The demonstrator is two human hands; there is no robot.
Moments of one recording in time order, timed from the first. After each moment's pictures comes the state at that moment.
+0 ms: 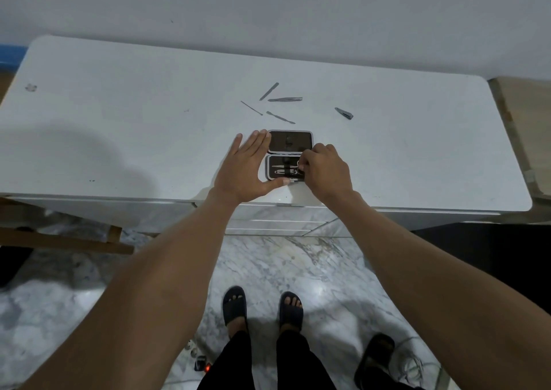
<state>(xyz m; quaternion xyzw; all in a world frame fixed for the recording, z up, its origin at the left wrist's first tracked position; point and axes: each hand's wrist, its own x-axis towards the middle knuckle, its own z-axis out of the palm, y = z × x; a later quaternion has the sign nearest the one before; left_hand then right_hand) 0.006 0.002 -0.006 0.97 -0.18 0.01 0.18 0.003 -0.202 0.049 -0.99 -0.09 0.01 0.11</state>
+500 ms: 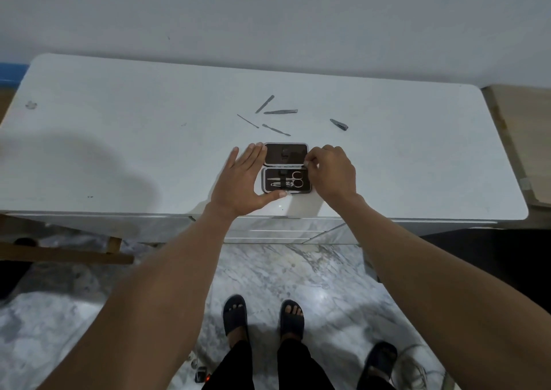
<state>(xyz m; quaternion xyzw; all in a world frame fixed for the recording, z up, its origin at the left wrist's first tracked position) 0.006 0.001 -0.004 0.97 -0.17 0.01 0.17 0.022 -0.215 0.063 -0.98 0.00 -0.01 0.18</state>
